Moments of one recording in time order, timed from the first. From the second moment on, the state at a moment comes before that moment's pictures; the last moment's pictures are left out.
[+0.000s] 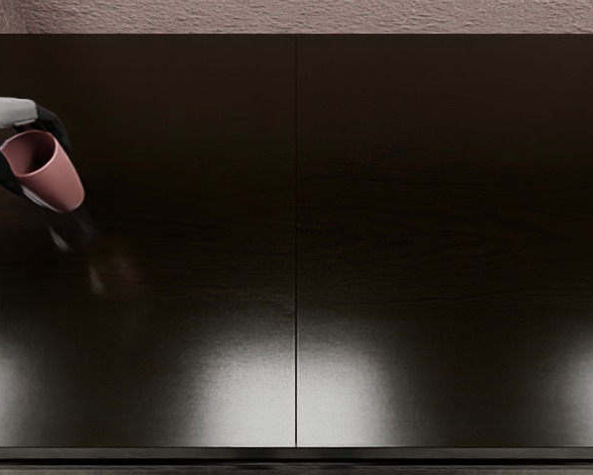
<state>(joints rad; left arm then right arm) -1.62 1.03 0.46 -1.34 1.09 -0.09 -0.09 -0.05 0.00 -0.01 0.13 0.02 0.03 -0.32</state>
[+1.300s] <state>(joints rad) -1.70 1.01 0.45 -1.16 1.08 -0.17 -0.09 -0.05 0.00 -0.01 0.13 0.02 0.03 -0.32</state>
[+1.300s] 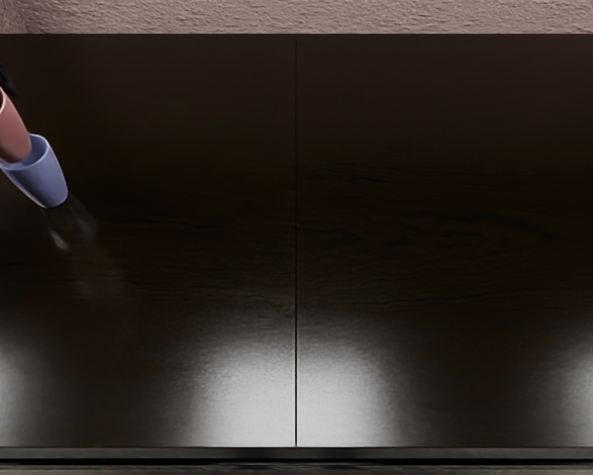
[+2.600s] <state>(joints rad) -1.63 0.87 0.45 -0.97 1.01 -0.17 -0.10 -0.05 0.00 -0.01 0.13 0.02 0.03 -0.32</state>
